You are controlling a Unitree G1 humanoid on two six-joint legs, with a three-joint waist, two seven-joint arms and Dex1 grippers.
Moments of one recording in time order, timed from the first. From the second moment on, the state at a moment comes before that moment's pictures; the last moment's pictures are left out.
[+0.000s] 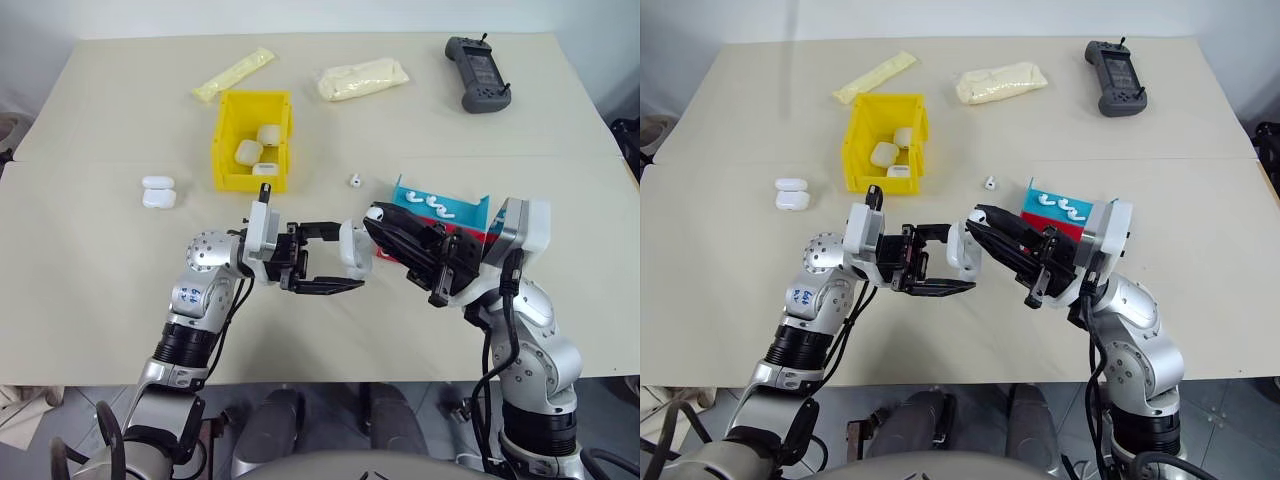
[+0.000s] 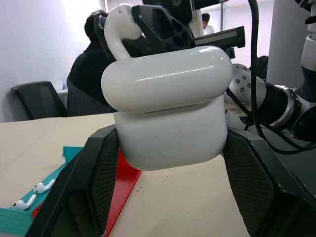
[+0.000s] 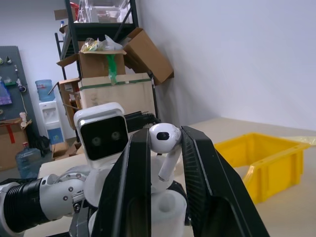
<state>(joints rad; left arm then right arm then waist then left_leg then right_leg) -0.50 0.28 -0.12 0.08 -0.52 0.01 -1.30 -0.14 -0.26 -0.08 -0.55 0.69 0.32 0.84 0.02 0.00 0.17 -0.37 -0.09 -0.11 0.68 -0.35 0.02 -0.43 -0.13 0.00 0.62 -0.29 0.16</state>
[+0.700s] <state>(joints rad) -0.50 0.29 -0.12 0.06 -0.52 0.03 -1.30 -0.10 -0.26 0.01 -0.47 0.65 0.21 0.83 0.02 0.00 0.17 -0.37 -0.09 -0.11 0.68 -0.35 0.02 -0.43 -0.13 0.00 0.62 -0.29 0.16</state>
